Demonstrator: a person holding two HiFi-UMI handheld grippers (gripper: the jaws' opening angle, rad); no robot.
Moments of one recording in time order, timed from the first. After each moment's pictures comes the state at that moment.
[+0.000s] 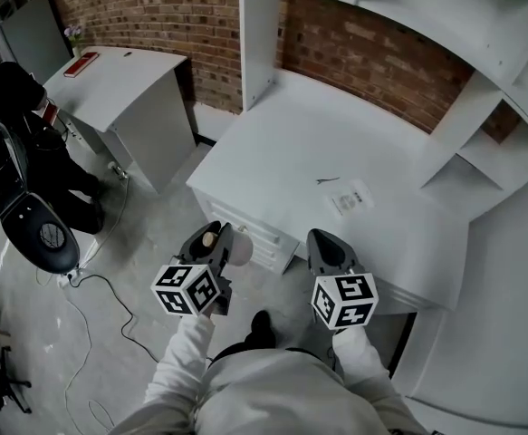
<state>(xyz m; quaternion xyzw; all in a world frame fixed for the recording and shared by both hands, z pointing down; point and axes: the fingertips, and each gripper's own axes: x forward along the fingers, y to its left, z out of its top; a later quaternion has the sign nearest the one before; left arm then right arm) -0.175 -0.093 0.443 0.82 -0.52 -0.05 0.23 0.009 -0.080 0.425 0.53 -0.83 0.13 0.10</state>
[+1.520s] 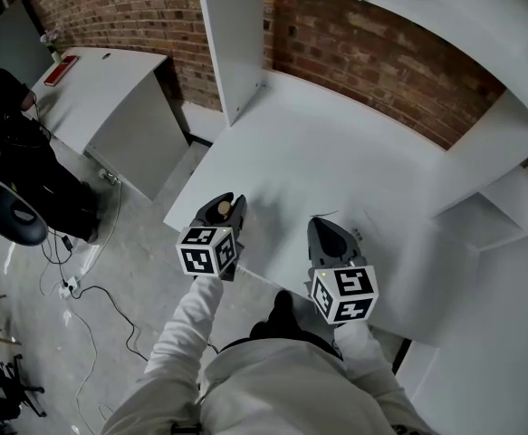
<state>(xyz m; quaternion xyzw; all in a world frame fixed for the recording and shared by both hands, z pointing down) -0.102 -0.327 0.497 0.83 -0.52 0.07 0.20 0.054 -0.258 0.439 0.53 -0.83 0.14 0.12</state>
